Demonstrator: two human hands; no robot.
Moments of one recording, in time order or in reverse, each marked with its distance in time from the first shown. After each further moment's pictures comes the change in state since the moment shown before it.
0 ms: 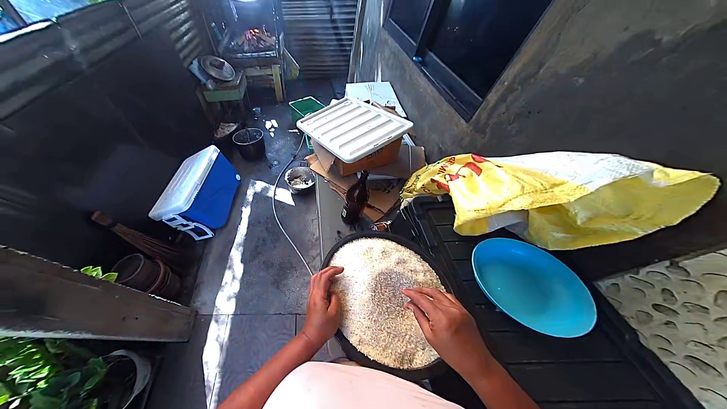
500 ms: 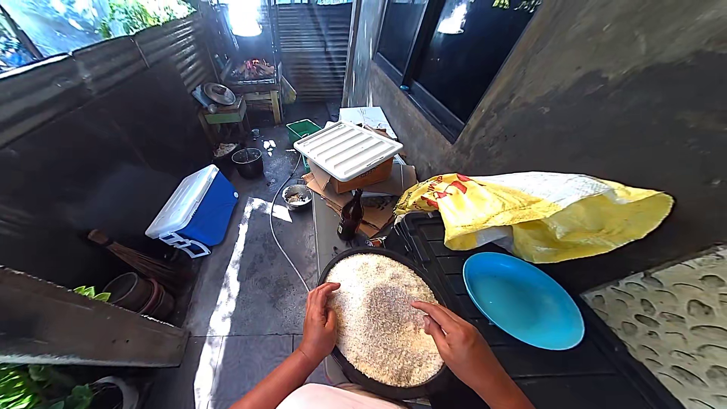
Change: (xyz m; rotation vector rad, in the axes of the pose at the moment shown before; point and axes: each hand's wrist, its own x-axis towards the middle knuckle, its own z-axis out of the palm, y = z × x) left_hand 0.000 0.001 0.001 0.018 -0.006 -0.005; right_hand -0.004 0.010 -0.023 0.149 -0.028 0.148
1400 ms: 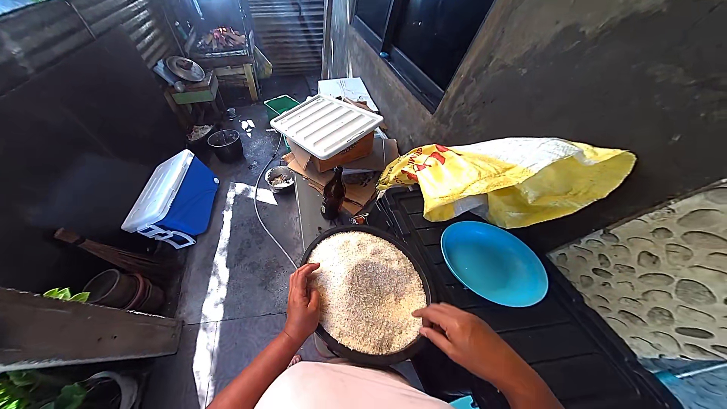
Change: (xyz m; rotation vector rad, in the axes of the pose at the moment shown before) left_hand -0.002 -0.001 0.003 -0.016 0.009 -0.004; right_hand -0.039 0.018 -0.045 -0.067 -0.376 0.001
